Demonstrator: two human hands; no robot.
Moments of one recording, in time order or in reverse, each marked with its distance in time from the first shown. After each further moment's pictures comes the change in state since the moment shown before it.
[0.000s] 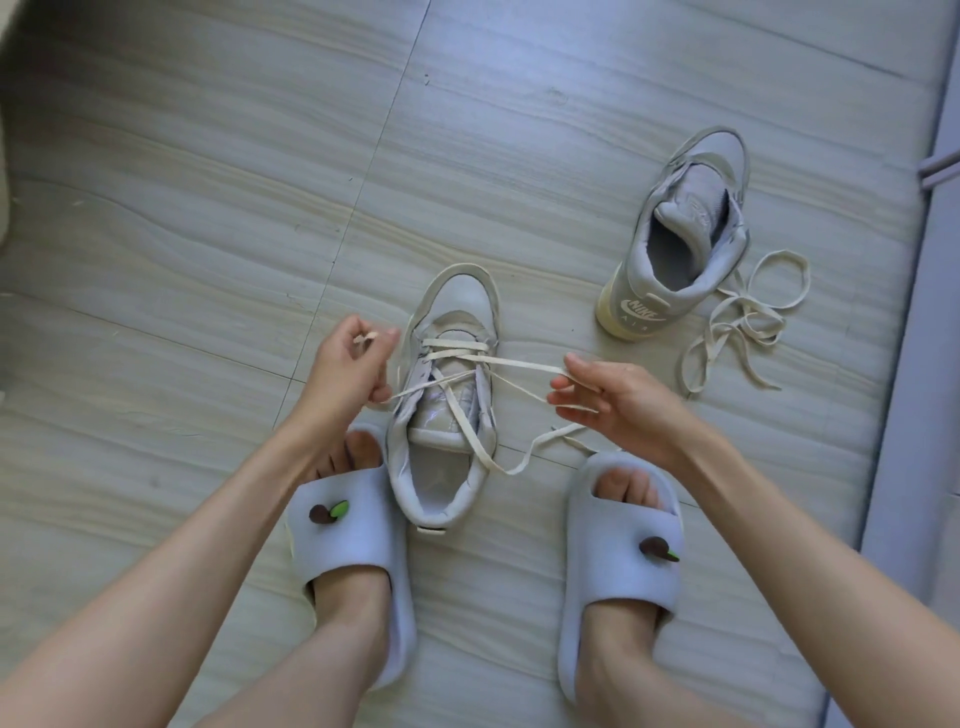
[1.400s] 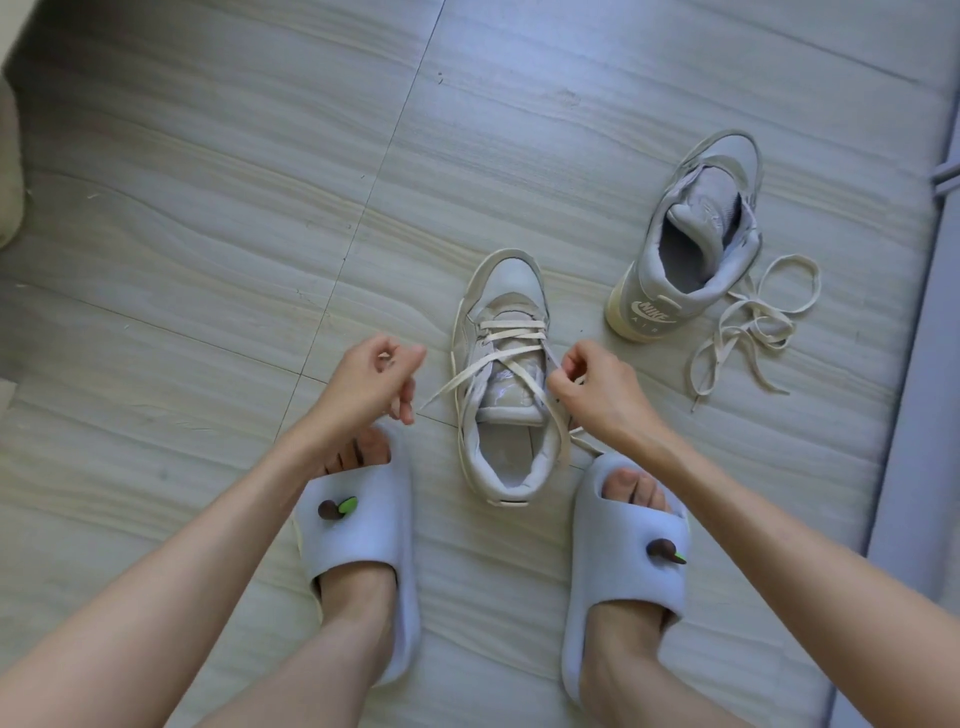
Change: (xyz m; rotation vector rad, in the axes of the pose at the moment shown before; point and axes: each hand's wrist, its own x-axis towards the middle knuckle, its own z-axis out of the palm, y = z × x) left_hand 0.002 -0.015 -0.005 0.236 -0.128 -0.063; right_hand 0.010 0.000 0.033 -0.919 0.410 -0.229
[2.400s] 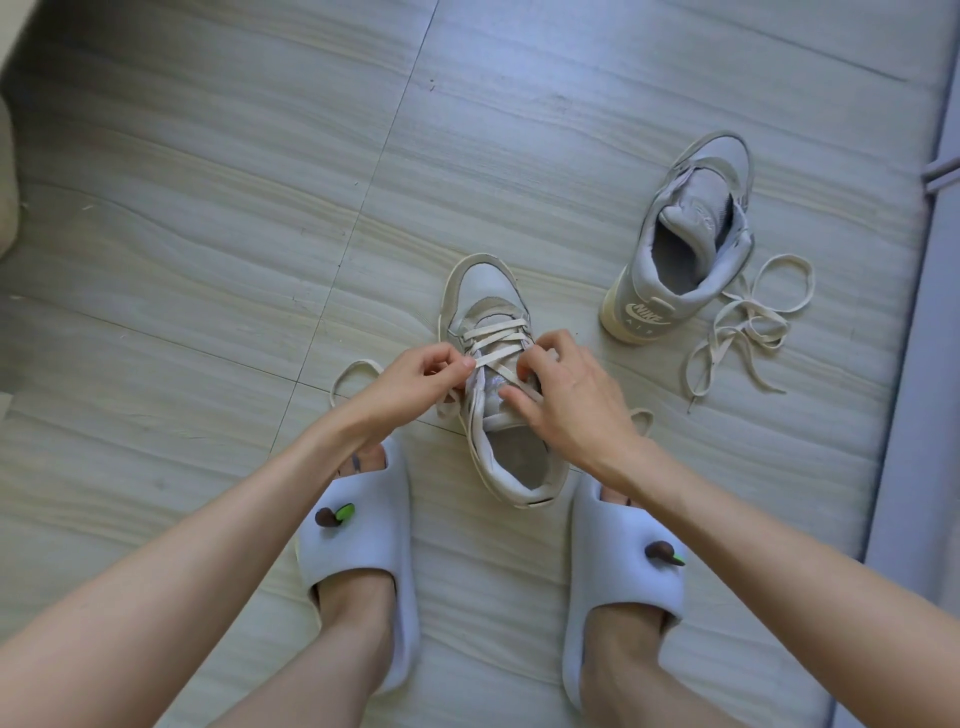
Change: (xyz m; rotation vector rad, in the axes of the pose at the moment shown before) left_hand 0.007 0.023 0.030 0.043 -0.253 0.047; right_hand -0.011 -0.017 0.010 -0.422 0.053 -0.320
